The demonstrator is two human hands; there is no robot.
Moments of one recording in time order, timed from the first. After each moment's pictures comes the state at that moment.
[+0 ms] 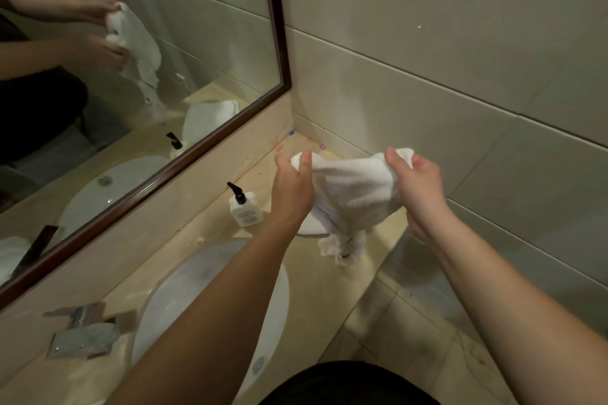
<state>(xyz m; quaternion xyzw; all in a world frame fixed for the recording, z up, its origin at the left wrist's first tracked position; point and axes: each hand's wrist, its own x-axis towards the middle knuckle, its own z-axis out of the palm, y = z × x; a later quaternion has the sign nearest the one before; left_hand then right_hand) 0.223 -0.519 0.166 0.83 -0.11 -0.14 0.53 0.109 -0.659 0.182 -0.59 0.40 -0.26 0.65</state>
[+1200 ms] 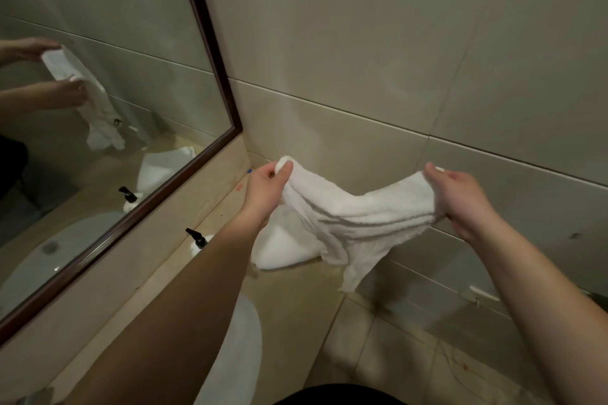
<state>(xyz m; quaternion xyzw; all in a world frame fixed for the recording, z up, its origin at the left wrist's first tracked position) 0.246 -0.572 0.189 0.72 -0.15 -0.25 0.63 -0.002 -0.757 0.216 -0.57 0.46 -0.31 0.60</state>
